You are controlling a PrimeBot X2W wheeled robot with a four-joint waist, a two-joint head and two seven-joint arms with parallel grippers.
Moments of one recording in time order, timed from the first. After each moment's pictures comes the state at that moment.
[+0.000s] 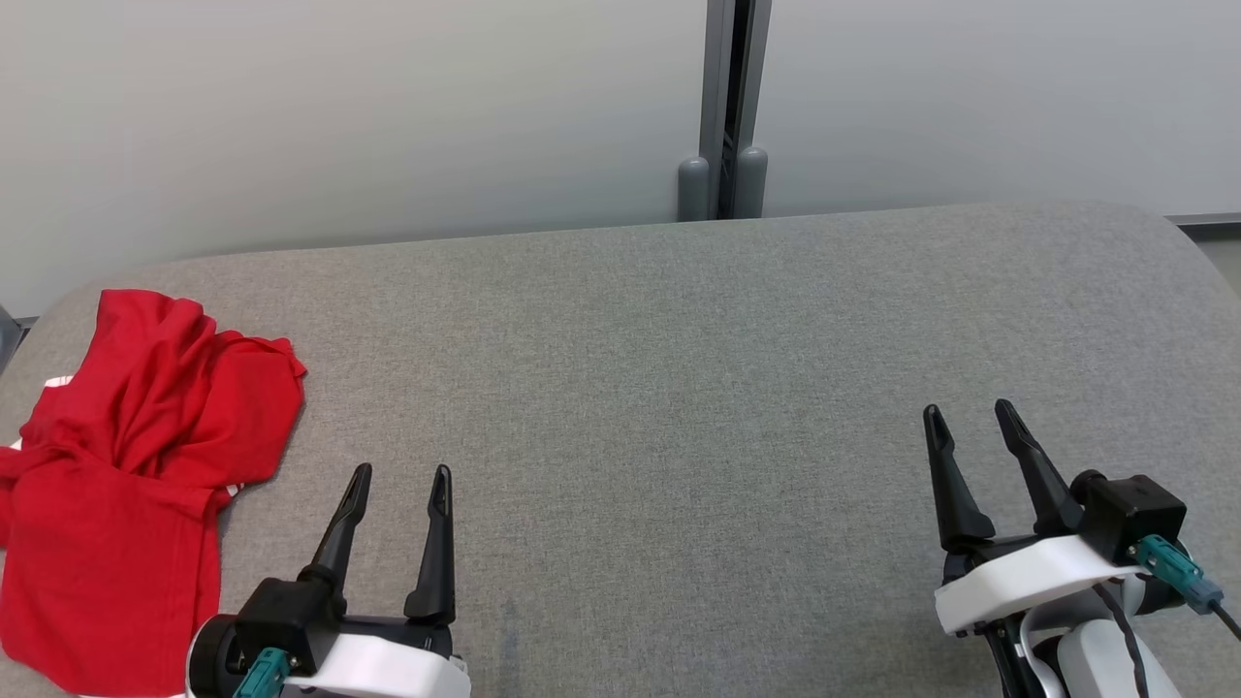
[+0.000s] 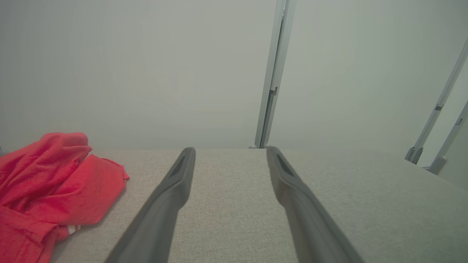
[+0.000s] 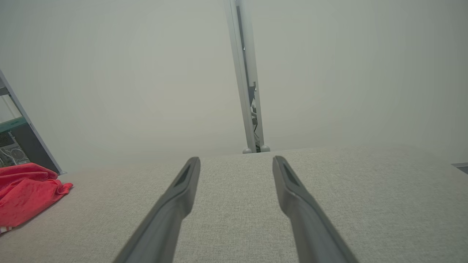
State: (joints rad) left arm 0.01 0.05 -0.18 0.12 -0.24 0.05 -0.26; right arm -0.20 -0.05 0.09 0.35 0.27 0.13 -0.26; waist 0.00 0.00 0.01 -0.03
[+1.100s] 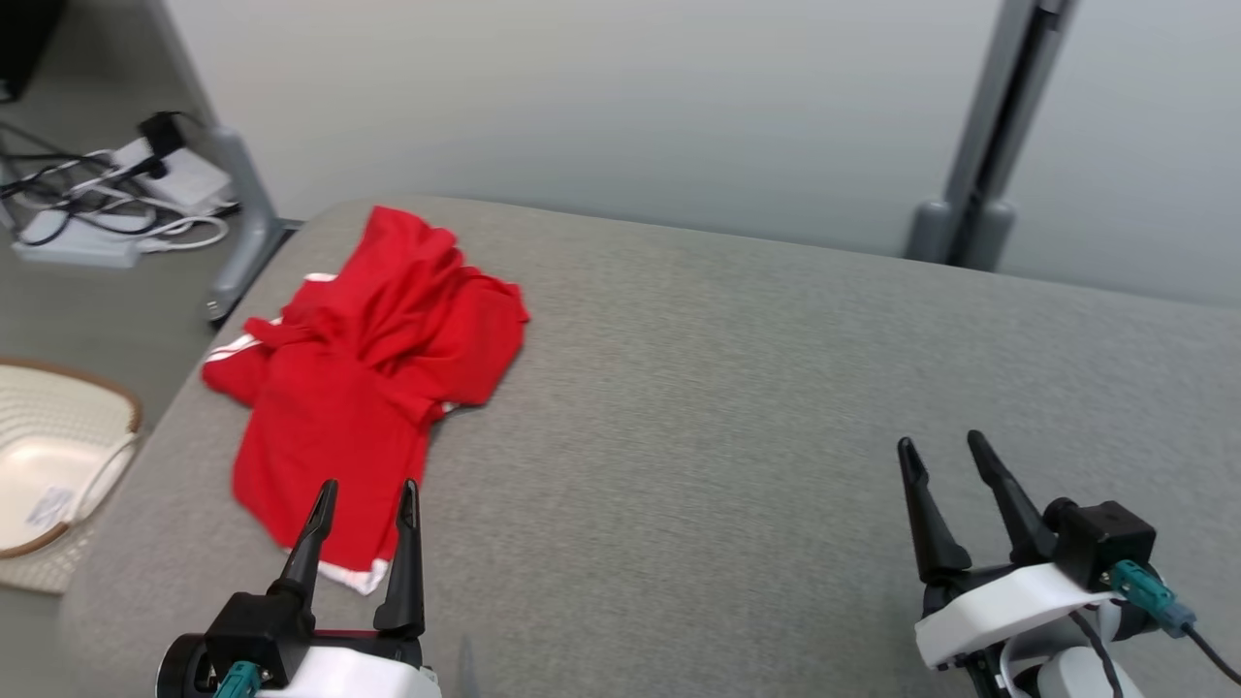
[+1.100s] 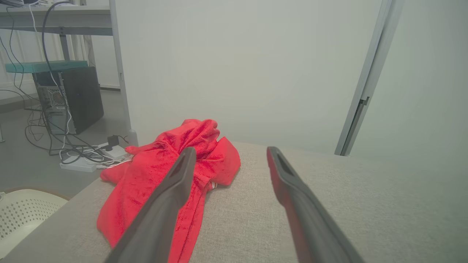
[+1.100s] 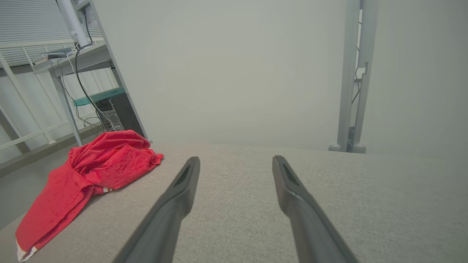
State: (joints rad) left arm 0.03 0.05 -0.12 0.13 -0.22 0.03 -0.26; right arm -0.16 -0.05 0.14 0.35 0.28 0.13 -0.26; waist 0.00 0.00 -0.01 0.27
